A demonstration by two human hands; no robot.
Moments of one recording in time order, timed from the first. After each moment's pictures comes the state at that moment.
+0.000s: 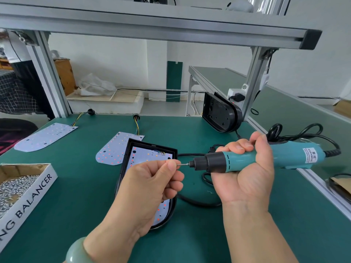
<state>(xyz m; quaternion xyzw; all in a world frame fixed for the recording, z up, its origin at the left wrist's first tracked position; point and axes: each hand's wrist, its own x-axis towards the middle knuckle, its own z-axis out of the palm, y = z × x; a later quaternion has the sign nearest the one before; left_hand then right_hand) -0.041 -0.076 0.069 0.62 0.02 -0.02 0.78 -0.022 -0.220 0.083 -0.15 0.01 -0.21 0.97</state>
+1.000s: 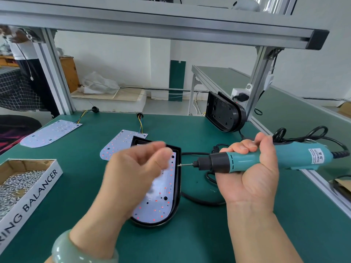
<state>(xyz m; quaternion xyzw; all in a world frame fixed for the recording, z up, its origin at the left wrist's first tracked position) -0.032 -0.048 0.076 0.74 0.00 0.11 0.66 -0.024 -0.219 0.081 -0.17 0.02 -0.22 0.96</state>
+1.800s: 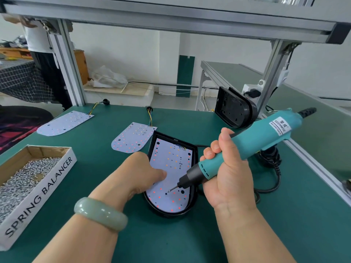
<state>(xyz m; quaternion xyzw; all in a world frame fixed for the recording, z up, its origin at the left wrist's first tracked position) 0.000 -0.022 0.046 0.89 0.08 -0.07 0.43 -0.022 -0.180 0.060 -0.36 -0.01 -0.16 0.92</state>
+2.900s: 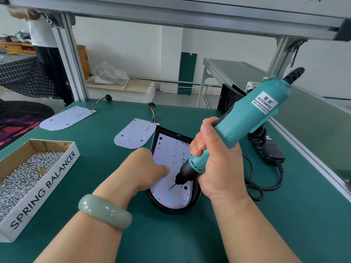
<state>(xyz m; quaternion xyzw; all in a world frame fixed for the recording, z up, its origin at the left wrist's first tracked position) -0.002 -0.024 0.045 0.91 0.06 -0.04 0.40 -0.018 -0.165 0.066 -0.45 -0.17 -0.15 0.86</state>
